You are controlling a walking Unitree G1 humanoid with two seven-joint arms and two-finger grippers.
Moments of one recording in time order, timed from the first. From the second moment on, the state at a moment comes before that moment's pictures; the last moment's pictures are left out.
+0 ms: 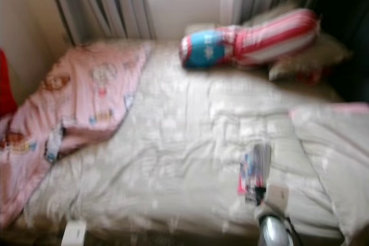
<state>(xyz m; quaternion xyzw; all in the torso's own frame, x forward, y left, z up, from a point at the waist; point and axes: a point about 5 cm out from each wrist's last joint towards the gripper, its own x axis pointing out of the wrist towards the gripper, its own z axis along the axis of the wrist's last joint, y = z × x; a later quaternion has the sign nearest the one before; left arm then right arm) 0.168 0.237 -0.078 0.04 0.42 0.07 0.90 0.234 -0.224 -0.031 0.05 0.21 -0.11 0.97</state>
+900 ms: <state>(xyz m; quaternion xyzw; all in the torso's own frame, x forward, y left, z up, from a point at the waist) 0.171 0.230 -0.079 0.02 0.42 0.08 0.90 0.231 -0.228 -0.032 0.05 0.21 -0.11 0.97</state>
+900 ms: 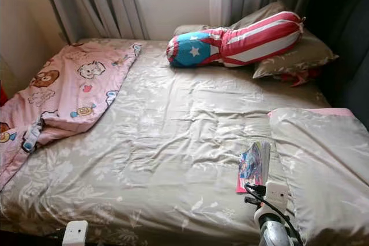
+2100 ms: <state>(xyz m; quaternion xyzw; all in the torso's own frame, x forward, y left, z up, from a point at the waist) 0.197 0.225 -0.067 0.00 0.37 0.09 0.92 0.249 -0.207 -0.023 0.06 0.19 -0.05 0.98</state>
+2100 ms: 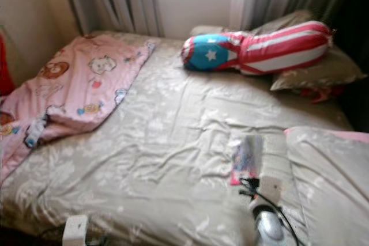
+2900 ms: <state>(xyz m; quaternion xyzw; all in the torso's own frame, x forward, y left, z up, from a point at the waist) 0.270 0.213 0.000 -0.01 0.14 0.05 0.99 0.255 -0.201 -0.019 0.11 0.17 -0.05 0.98</state>
